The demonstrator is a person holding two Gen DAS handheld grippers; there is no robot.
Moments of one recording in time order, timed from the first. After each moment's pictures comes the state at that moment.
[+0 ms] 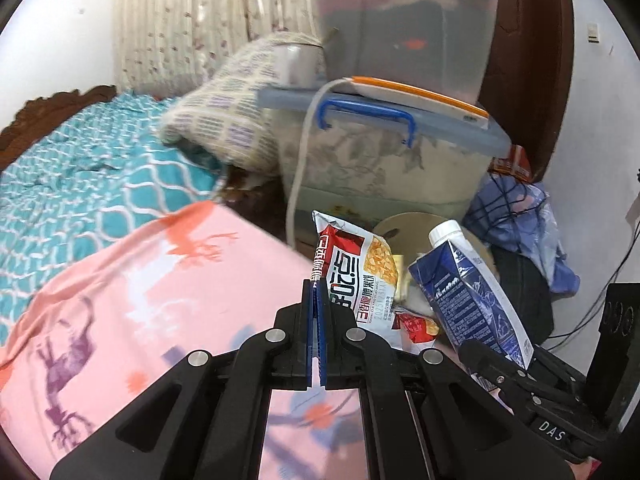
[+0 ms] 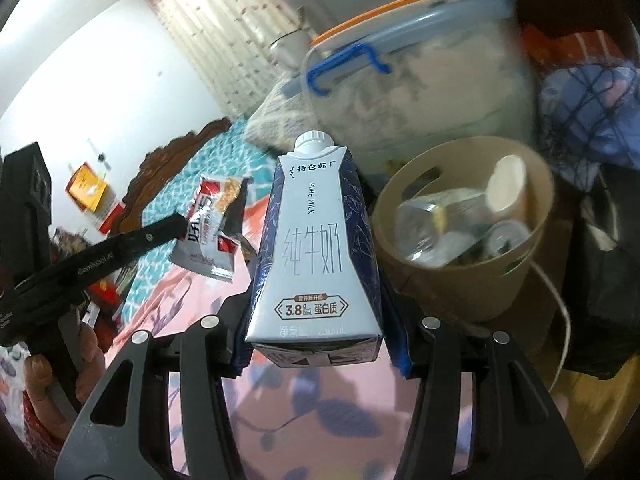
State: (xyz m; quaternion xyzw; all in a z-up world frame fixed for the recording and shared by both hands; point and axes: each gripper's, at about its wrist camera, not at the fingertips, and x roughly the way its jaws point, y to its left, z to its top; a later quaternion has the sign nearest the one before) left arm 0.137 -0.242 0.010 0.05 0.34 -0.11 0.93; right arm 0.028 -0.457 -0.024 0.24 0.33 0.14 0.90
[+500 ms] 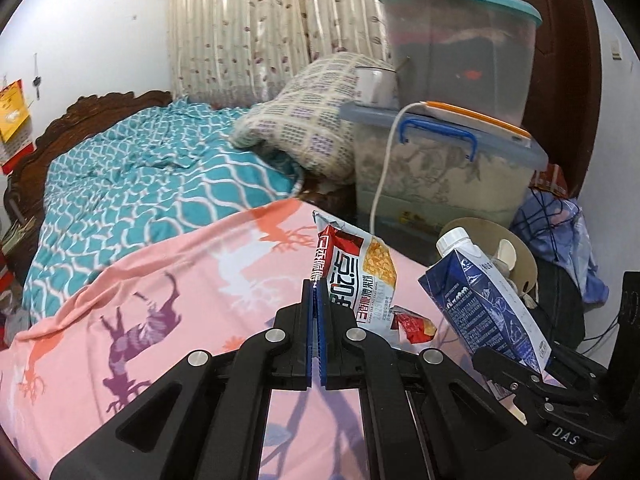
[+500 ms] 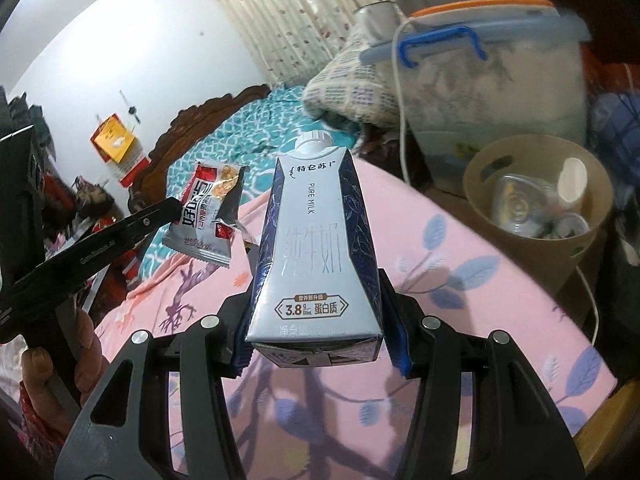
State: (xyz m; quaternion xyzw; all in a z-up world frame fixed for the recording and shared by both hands) left arm 0.081 -0.158 0.023 0.05 0.31 -0.03 0.95; right arm 0.012 -0.376 -0.006 0.19 0.34 0.20 0.90
